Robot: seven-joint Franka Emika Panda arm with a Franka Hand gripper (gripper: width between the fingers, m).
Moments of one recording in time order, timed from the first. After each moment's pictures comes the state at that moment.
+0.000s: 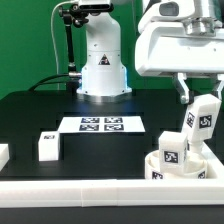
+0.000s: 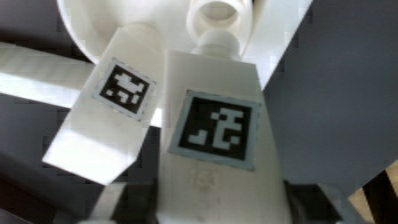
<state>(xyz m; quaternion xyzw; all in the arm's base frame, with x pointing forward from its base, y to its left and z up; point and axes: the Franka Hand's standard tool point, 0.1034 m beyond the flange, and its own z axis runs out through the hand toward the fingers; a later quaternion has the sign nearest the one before) 0.599 0.126 0.120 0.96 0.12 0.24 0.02</state>
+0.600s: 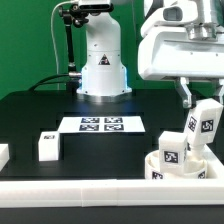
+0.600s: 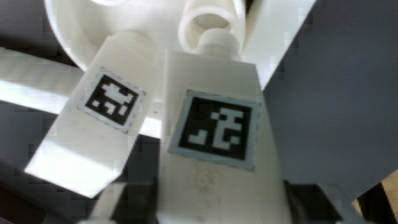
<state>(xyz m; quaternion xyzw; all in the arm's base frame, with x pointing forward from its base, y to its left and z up) 0.598 0.126 0.116 0.96 0.12 0.24 0.03</state>
